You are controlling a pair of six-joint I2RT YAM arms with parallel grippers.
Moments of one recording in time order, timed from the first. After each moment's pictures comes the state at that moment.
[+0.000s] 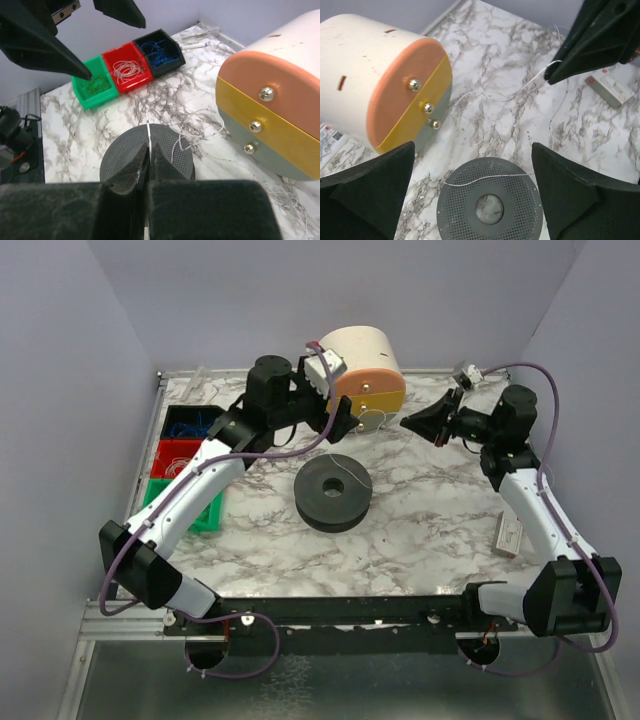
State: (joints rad) left arm -0.64 1.50 1.54 -0.33 0.38 0.13; right arm 0.07 1.27 1.02 0.18 -1.11 0.09
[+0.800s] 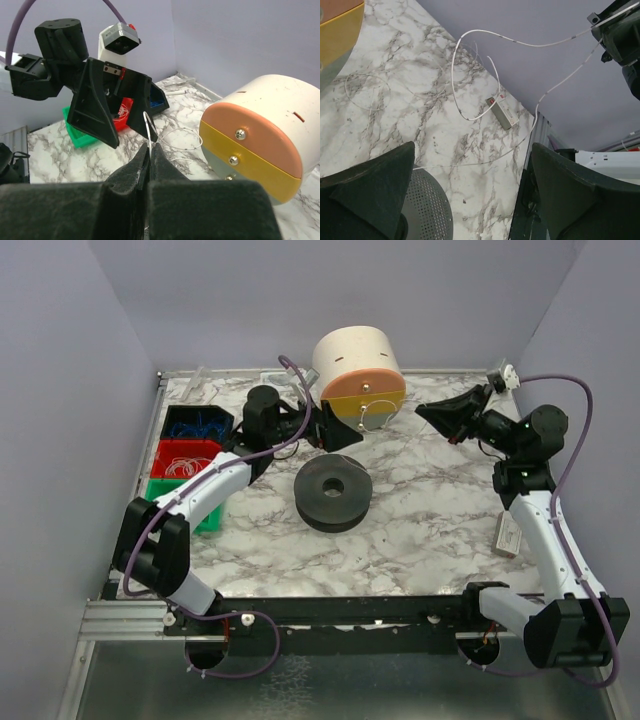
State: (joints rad) left arm -0.48 1.52 1.12 0.33 0.74 -0.59; right arm 0.01 1.09 0.94 0.44 -0.98 0.31
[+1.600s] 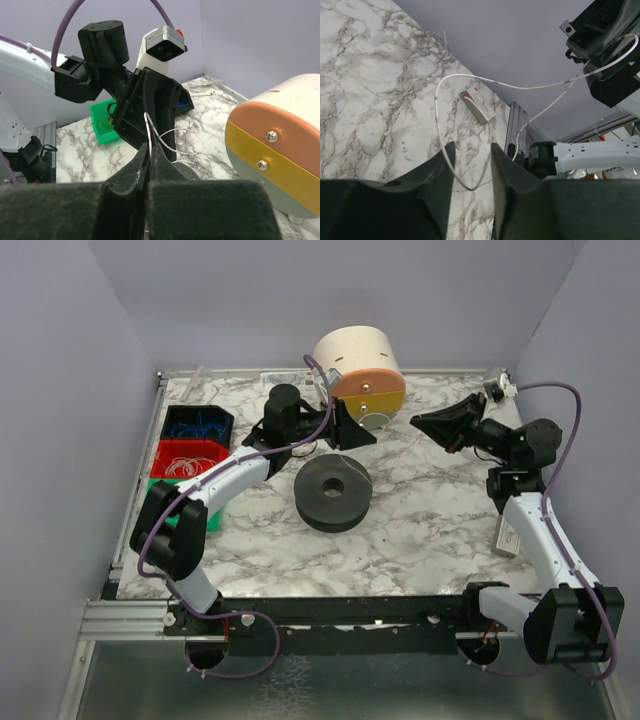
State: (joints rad) left arm -0.56 1.65 1.20 0.41 0.81 -0.67; right arm 0.01 1.11 0.84 0.71 -1.08 0.50
